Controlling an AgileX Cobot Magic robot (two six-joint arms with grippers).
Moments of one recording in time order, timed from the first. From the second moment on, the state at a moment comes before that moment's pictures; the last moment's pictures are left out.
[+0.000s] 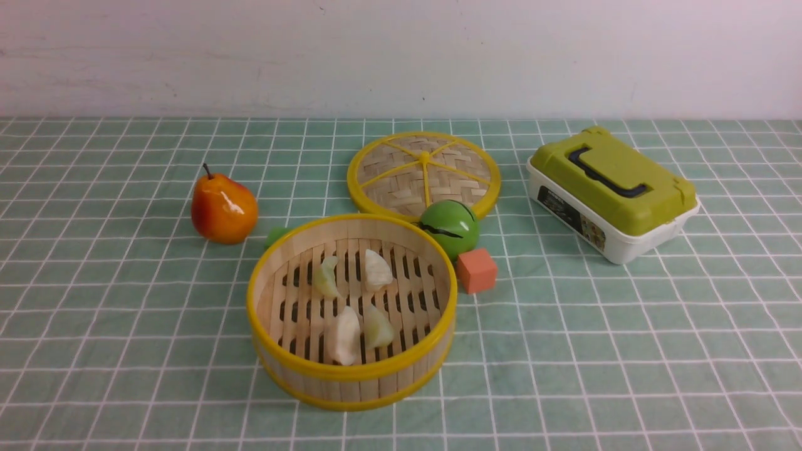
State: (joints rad) right arm 0.34 -0.01 -0.10 -0.45 0.14 0.61; left arm -0.49 0.20 -0.28 0.59 0.63 -0.47
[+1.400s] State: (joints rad) right arm 0.02 -0.01 0.02 0.09 0.38 -0.05; left arm -0.49 0.20 -0.28 0.59 0.63 -0.47
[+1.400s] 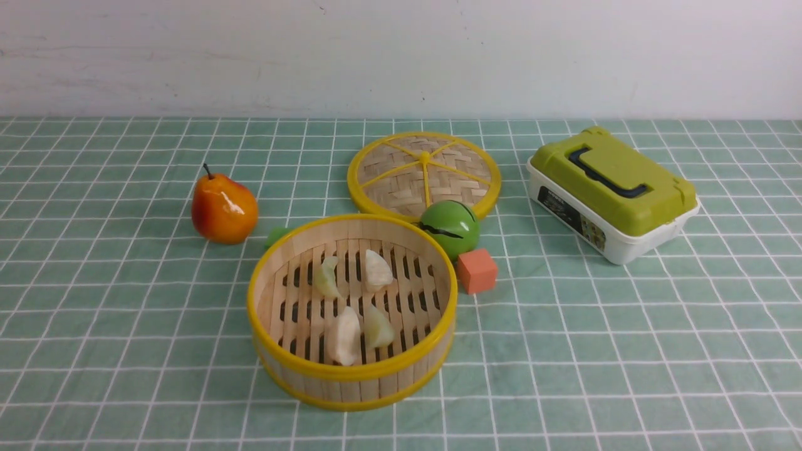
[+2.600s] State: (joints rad) right arm 0.02 -0.01 0.02 0.09 0.38 -0.05; left arm 0.00 -0.01 0.03 -0.12 0.39 0.02
